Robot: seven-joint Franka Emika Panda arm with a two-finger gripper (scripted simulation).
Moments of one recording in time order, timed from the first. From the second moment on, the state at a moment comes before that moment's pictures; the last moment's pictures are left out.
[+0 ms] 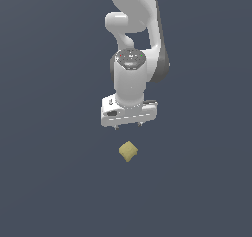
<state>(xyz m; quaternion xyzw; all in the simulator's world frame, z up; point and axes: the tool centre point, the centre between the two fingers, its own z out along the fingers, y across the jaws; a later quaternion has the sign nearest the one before) 0.026 0.009 0.165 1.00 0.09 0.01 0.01</state>
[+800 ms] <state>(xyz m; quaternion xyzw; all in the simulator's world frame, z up) 0.068 0.010 0.109 0.96 0.29 0.00 0.00</state>
